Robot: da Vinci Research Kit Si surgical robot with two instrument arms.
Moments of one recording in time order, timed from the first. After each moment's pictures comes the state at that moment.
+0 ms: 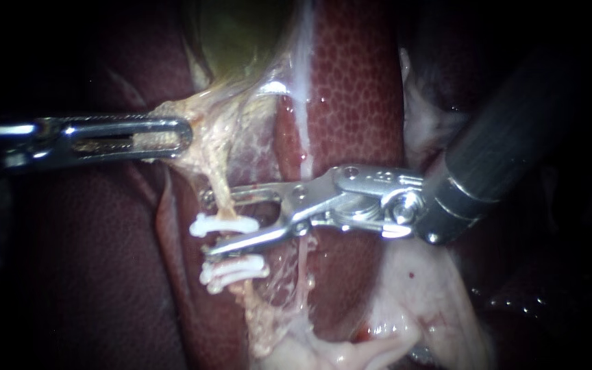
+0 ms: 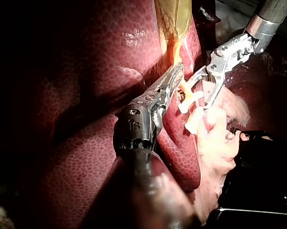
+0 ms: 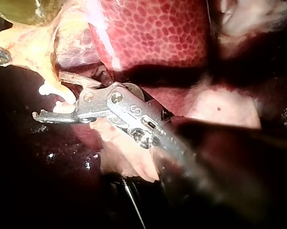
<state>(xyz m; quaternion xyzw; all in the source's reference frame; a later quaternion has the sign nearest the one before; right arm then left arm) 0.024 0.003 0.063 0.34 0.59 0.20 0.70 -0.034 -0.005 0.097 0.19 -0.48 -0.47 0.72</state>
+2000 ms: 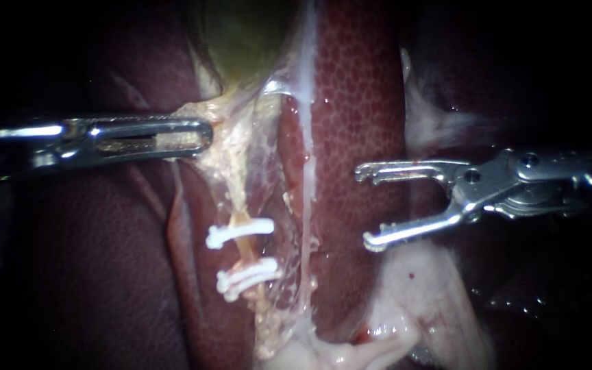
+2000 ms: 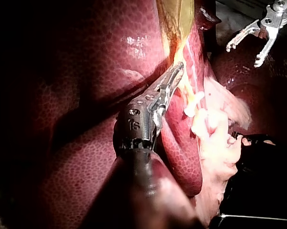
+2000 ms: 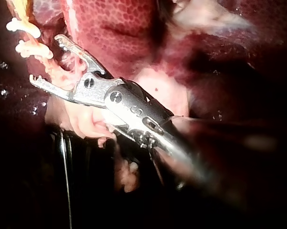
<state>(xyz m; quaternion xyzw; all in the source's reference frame) 0.008 0.005 0.053 0.29 0.61 0.14 0.72 -0.037 -0.005 0.101 0.18 -0.48 -0.47 0.72</state>
